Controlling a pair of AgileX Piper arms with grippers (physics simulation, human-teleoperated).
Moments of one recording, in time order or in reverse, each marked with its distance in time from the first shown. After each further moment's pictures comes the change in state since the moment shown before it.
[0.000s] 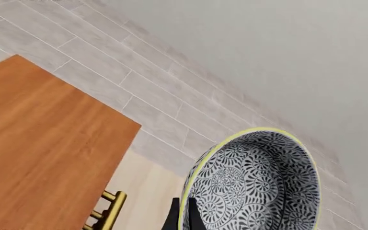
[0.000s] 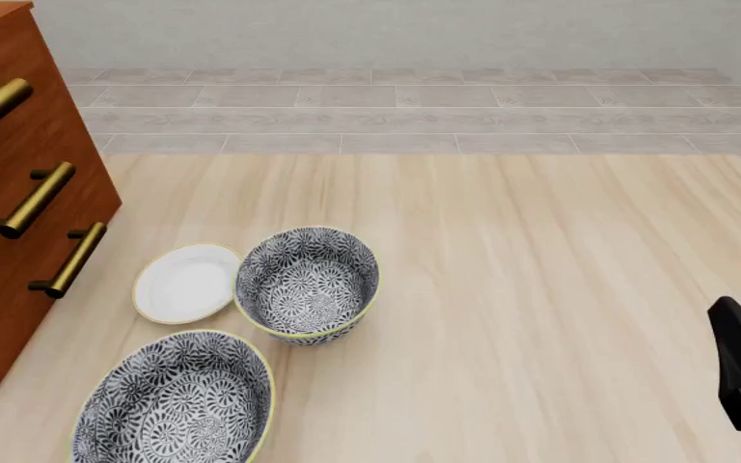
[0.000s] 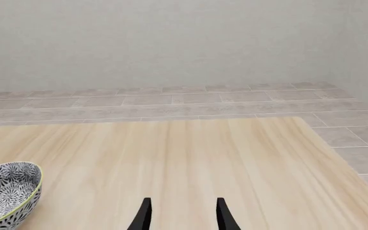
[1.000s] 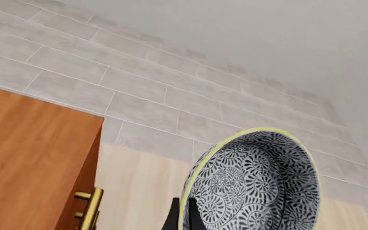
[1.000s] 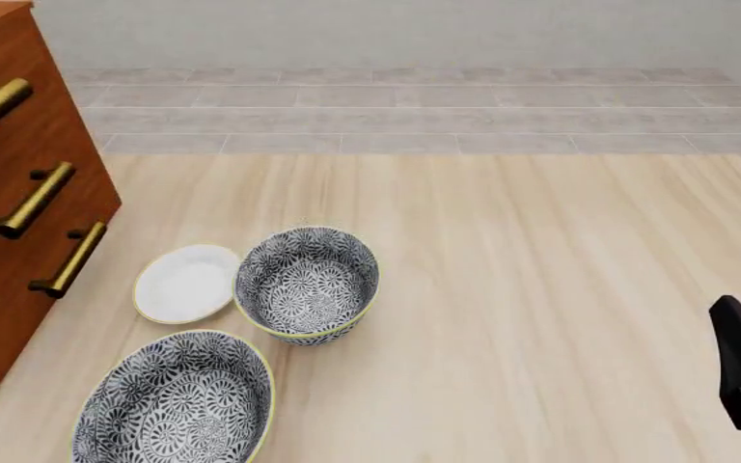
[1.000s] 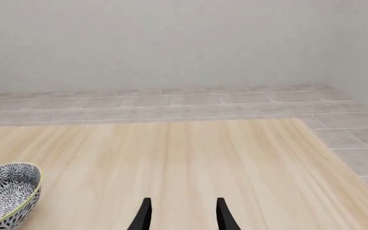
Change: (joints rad) left arm -0.157 -0.028 0.029 0.011 0.159; right arm -0.002 0.000 0.000 -0.007 -0.003
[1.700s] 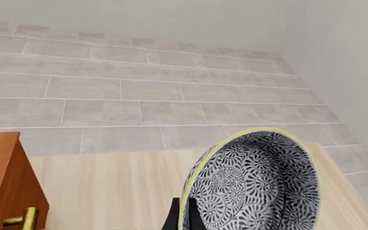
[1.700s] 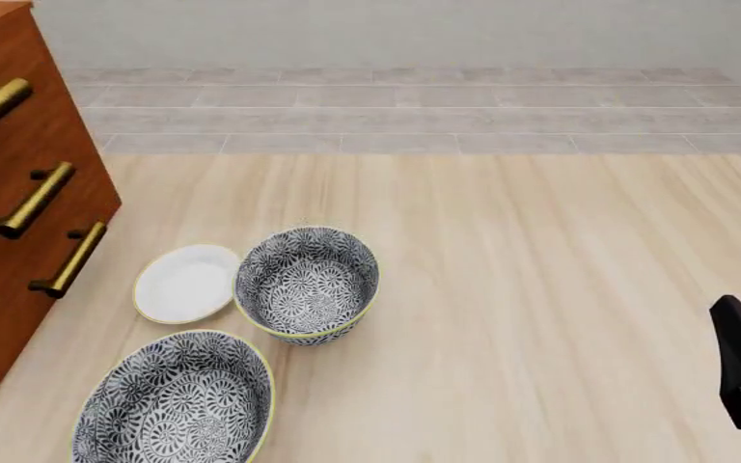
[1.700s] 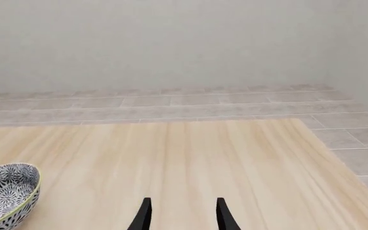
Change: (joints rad) left arm -0.262 -0.012 0.020 -0.019 0.108; right arm -0.003 0.001 0.000 -0.001 -0.001
